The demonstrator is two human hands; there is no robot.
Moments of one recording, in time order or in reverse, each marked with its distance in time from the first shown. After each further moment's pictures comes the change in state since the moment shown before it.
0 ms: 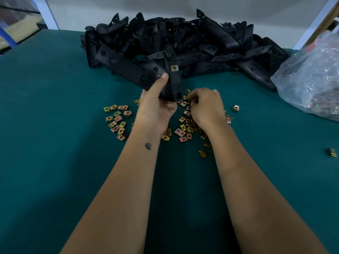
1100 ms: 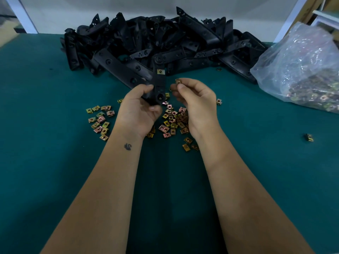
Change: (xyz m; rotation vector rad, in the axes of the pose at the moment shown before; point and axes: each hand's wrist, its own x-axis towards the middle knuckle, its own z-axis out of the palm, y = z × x) left_hand -0.013 -0.001 0.002 0.039 -0.031 -0.131; right_hand -0.035 -0.008 -0.017 1.290 0.133 0.217
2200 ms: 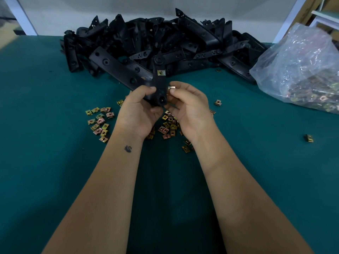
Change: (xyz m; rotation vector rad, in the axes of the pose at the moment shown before) left_hand 0.000 -0.001 -0.002 0.063 -0.126 0.046; right_hand -0.004 -0.002 0.008 0.280 -0.184 0.183
